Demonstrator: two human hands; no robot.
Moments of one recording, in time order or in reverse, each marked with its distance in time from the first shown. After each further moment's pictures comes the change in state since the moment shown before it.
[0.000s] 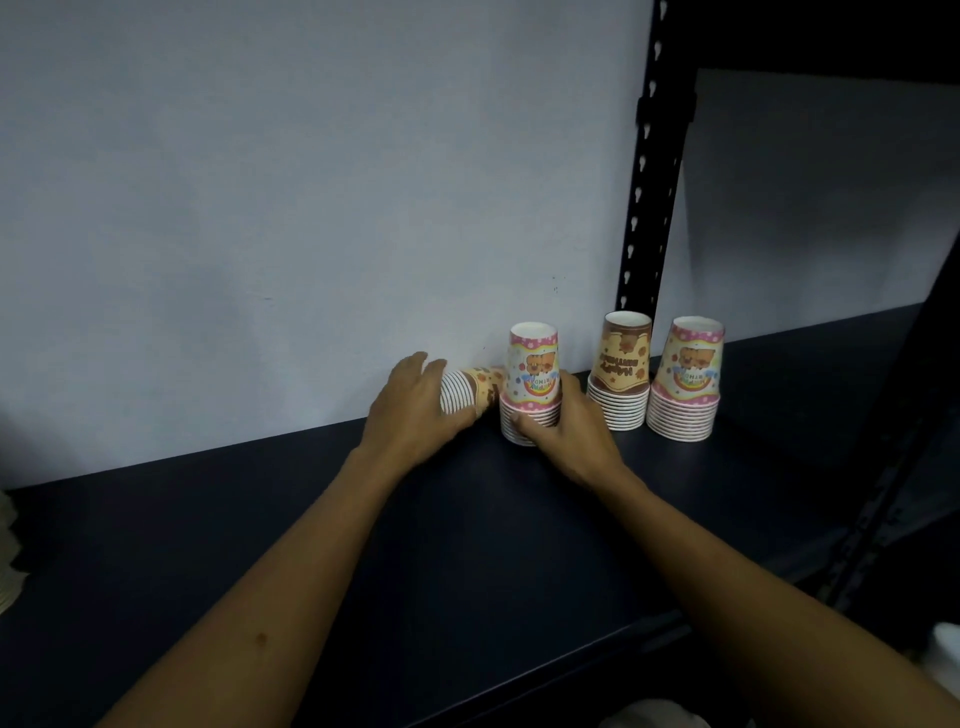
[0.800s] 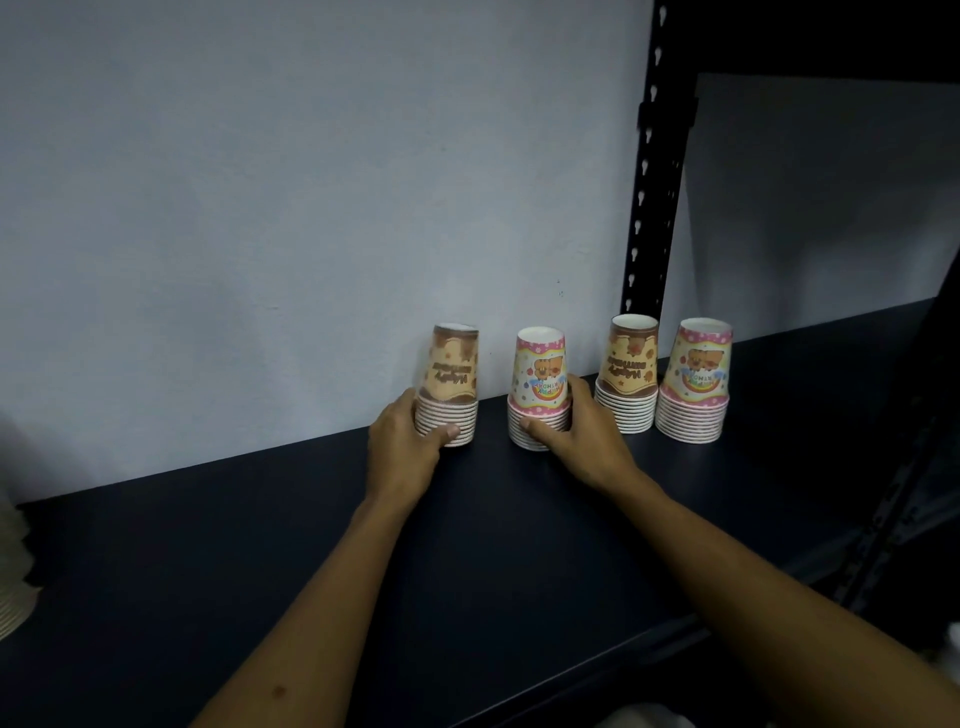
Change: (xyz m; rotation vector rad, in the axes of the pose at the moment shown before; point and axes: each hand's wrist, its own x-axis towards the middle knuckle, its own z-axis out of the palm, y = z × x) left_hand -0.021 -0.022 0.025 -0.545 0.176 -0.221; right_hand 0.002 0.000 0.000 0.046 -0.048 0.044
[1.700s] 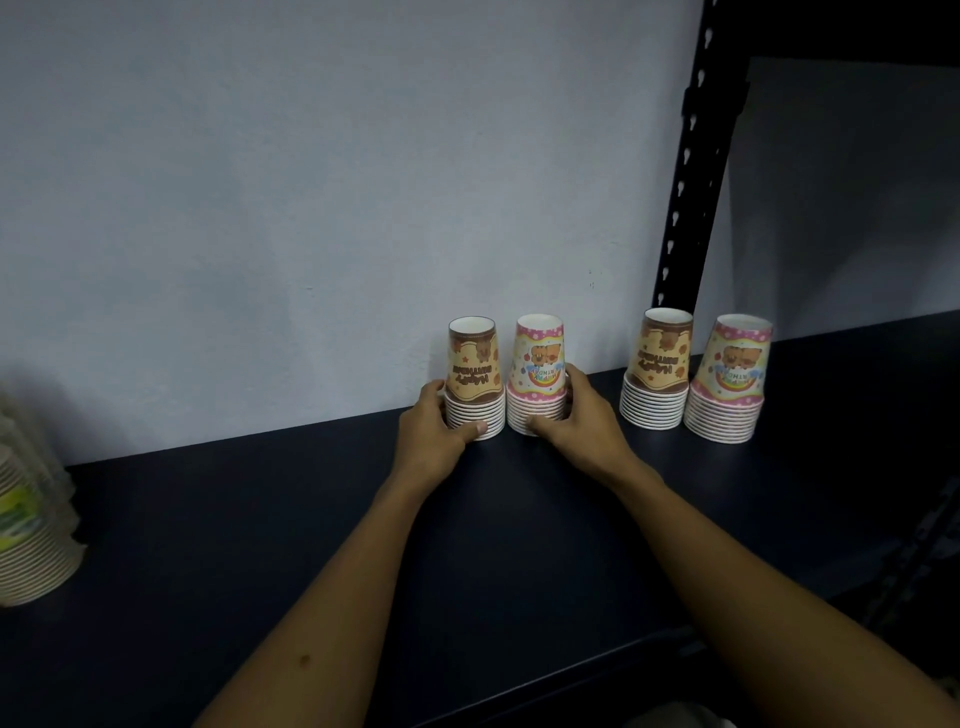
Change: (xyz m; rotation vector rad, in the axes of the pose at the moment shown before) left_hand -0.002 0.002 -0.001 -0.108 -0.124 -0.167; right_hand 0.004 -0.020 0.019 0.136 -0.095 0.068
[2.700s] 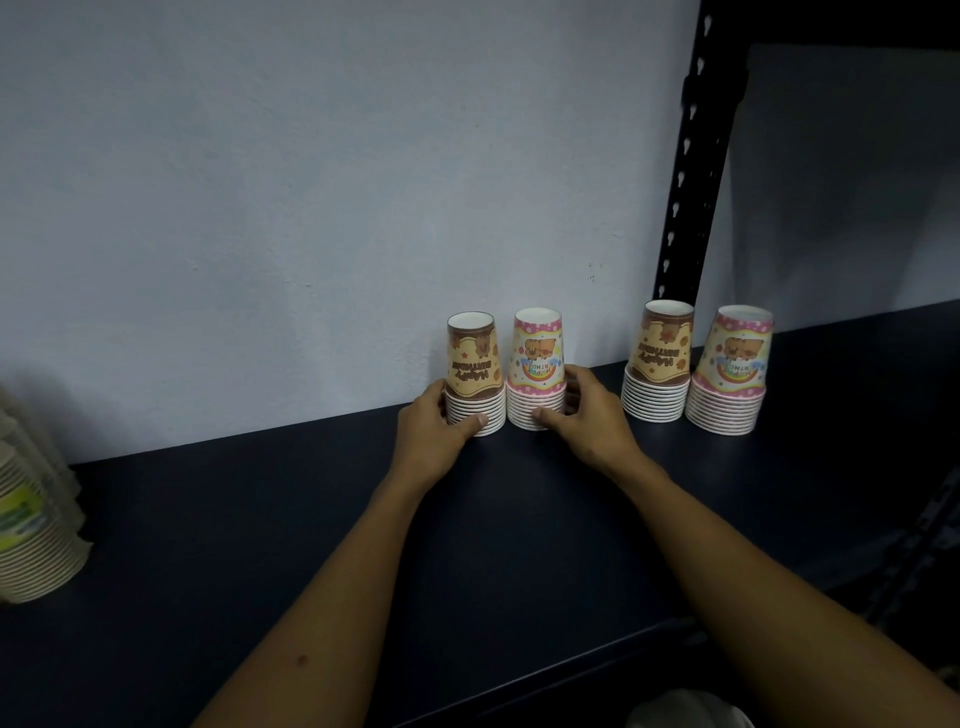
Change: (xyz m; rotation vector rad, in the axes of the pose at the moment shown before) left_hand 0.000 -0.005 -0.001 -0.027 -0.022 0.078; right_hand 0.001 0.005 -0.002 0.002 0.023 0.048
